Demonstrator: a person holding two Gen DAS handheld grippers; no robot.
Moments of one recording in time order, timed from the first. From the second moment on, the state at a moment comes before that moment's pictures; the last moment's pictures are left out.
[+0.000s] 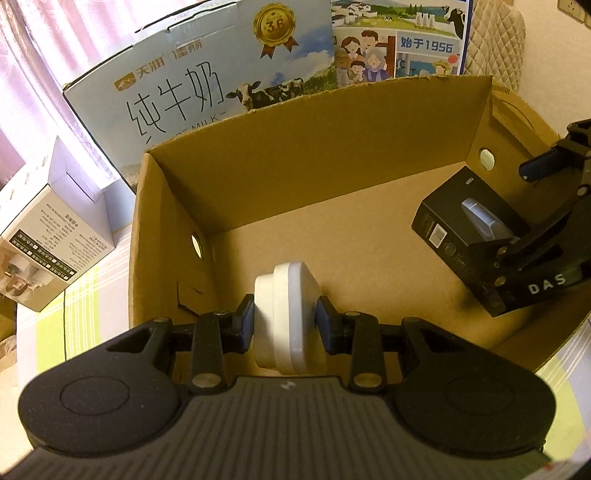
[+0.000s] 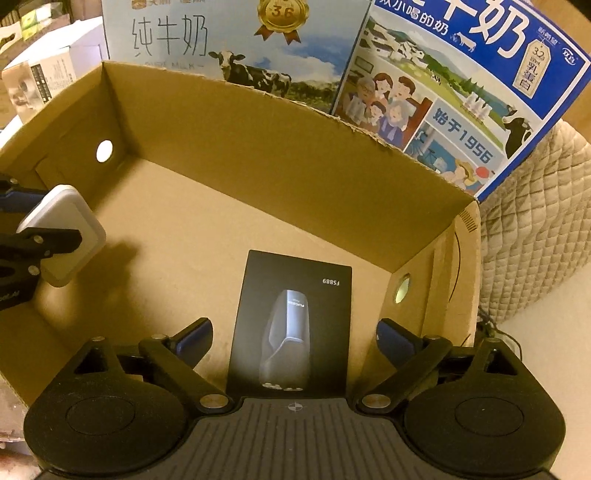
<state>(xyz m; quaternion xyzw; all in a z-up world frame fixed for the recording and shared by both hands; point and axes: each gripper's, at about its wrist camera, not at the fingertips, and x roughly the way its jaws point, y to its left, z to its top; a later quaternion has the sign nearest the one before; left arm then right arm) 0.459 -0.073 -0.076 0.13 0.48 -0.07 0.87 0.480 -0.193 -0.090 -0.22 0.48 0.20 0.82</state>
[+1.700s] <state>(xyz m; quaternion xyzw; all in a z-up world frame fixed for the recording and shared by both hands) 0.268 -0.003 0.007 0.04 0.41 -0.05 0.91 0.283 -0.296 0.010 0.01 0.37 0.24 0.90</state>
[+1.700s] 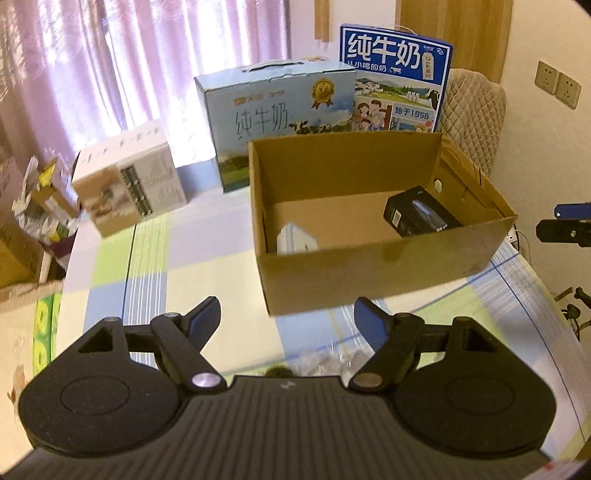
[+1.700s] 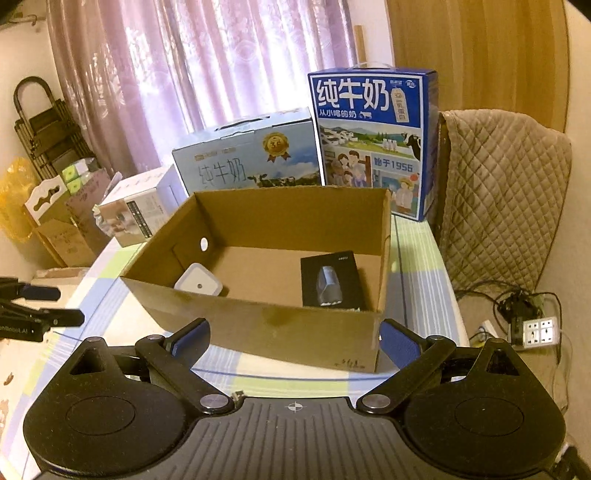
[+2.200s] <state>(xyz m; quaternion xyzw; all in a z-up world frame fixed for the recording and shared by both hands) 0.206 0.012 -0.017 0.02 0.45 -0.04 0.89 0.227 -0.292 -0.014 0.05 0.43 0.24 0.87</state>
